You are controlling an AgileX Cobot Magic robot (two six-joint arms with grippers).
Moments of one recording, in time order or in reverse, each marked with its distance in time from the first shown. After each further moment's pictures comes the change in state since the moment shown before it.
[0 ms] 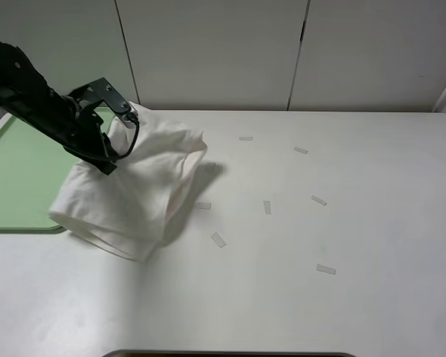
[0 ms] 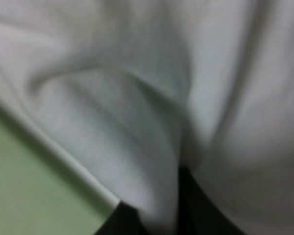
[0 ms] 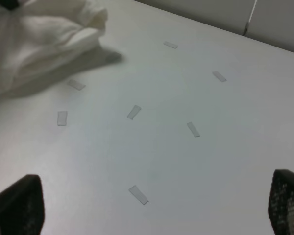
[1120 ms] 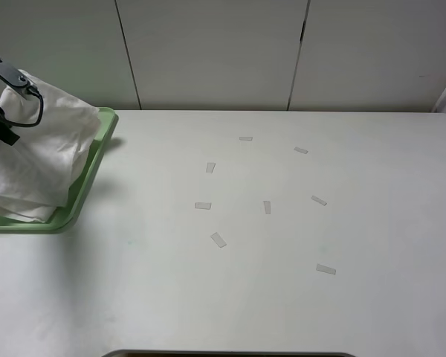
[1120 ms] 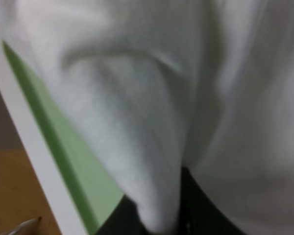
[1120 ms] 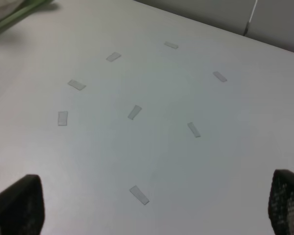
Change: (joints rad) left arm 0.392 -0.046 -0.061 0.448 -0.066 -0.249; right arm 0.000 0.000 0.000 0.002 0.000 0.000
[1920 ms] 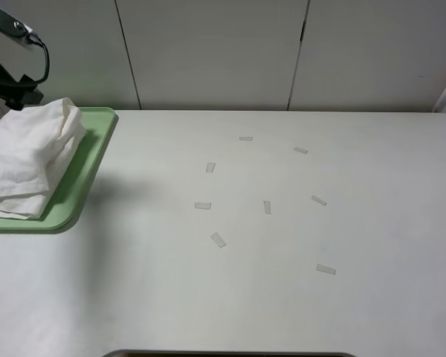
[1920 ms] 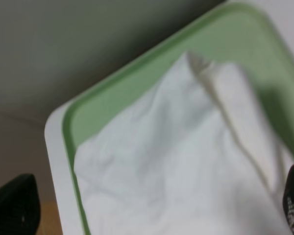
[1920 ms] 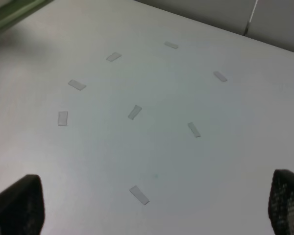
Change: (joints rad) left arm -0.064 -0.087 0.000 -0.082 -0.128 -0.090; right arm 0.000 0.000 0.000 0.001 0.000 0.000
